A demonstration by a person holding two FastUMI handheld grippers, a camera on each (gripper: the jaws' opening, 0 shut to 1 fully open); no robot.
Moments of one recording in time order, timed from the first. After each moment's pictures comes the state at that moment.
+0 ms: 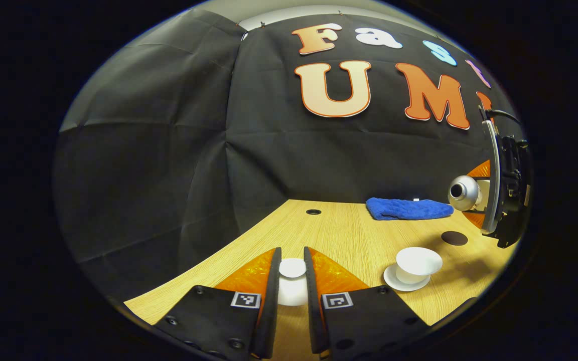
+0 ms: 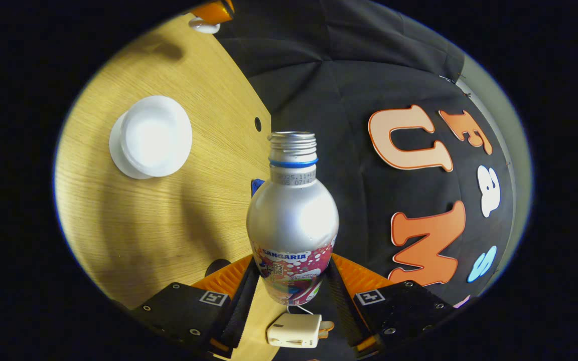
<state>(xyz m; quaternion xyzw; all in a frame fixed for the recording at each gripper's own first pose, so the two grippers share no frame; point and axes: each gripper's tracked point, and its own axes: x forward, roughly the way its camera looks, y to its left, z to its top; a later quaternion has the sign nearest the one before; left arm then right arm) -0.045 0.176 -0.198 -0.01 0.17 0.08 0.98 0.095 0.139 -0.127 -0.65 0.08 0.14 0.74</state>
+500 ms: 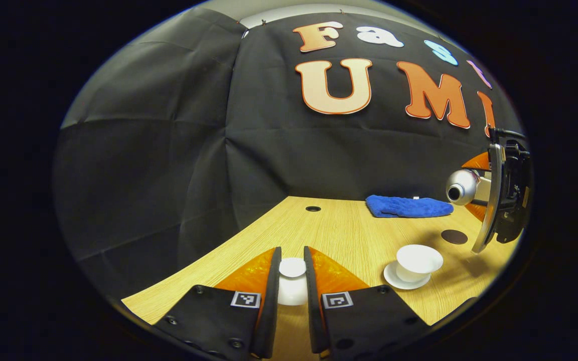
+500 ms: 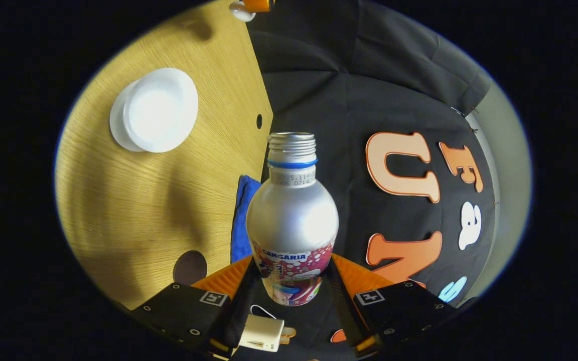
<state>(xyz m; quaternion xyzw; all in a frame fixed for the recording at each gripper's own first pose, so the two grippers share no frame) -0.045 0.175 -0.205 -0.01 0.18 0.08 0.98 0.107 0.143 -0.105 -0.71 0.03 0.14 0.69</state>
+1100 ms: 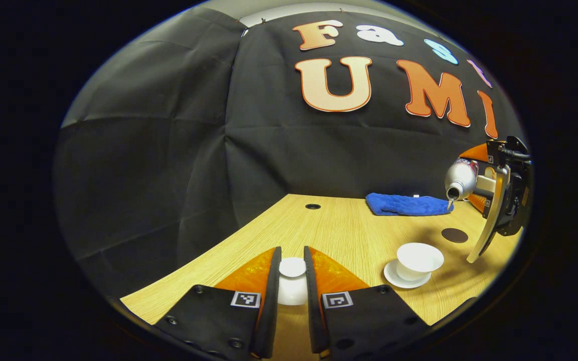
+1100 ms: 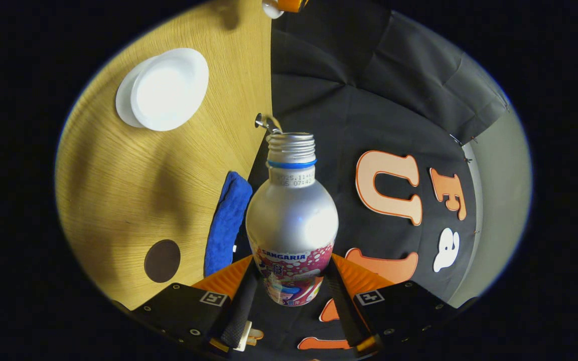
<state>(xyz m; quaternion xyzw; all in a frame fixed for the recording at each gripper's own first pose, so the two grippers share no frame) -0.045 0.176 -0.208 -0.01 0.18 0.08 0.98 0.115 0.148 -0.085 -0.76 -0.03 0.12 0.64</state>
